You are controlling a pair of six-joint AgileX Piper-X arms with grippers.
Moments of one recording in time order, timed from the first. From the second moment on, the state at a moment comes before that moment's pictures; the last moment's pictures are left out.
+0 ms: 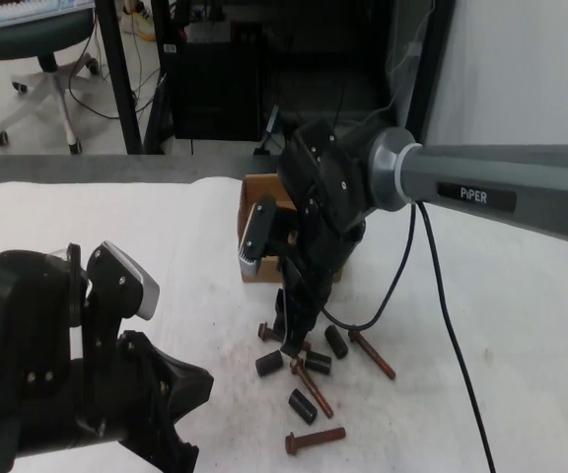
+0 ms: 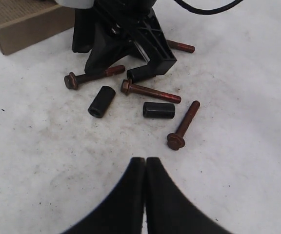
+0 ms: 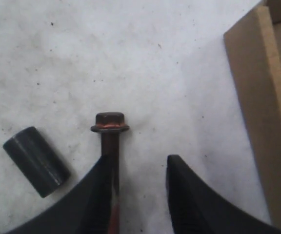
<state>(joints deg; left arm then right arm) -22.8 59.4 -22.9 10.3 26.7 7.8 34.0 119.9 -86.9 41.9 -10.4 -39.0</state>
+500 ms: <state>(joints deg) -22.8 59.4 -22.9 10.3 26.7 7.8 34.1 120.1 -85.8 38.1 -10.4 -39.0</state>
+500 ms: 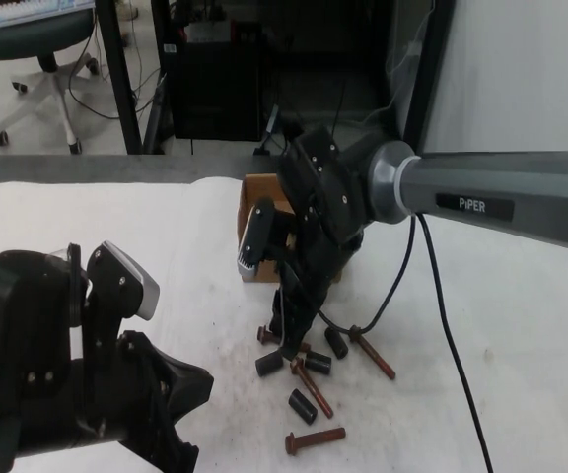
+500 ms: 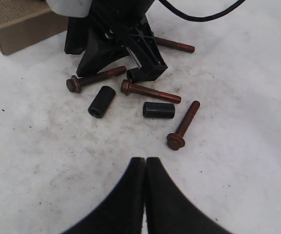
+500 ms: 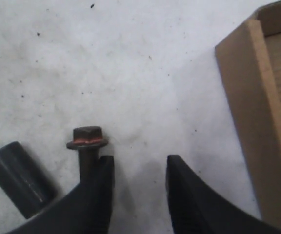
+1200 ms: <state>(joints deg) -22.8 59.4 -22.9 10.5 26.7 7.8 36.9 120.1 -86.0 38.9 0.5 -43.1</state>
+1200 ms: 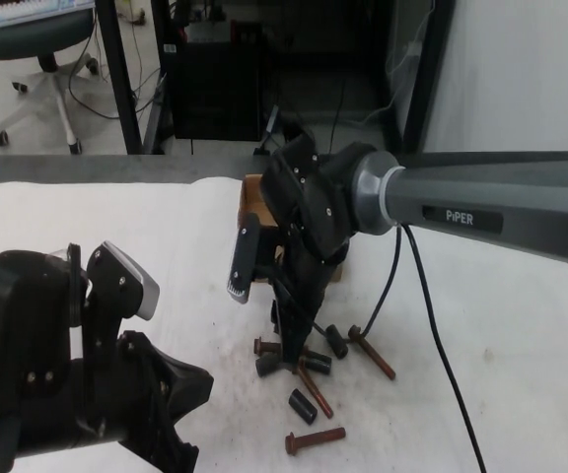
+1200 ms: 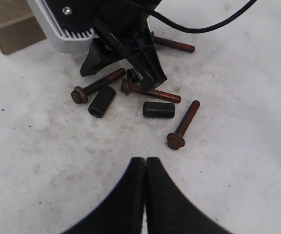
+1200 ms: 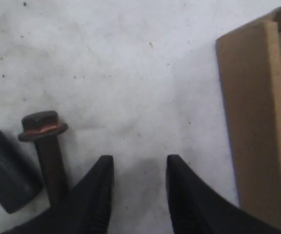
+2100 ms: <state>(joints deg) -22.8 59.4 -22.9 10.7 26.7 7.8 36.4 117.6 -90.0 47.3 -10.3 -36.0</state>
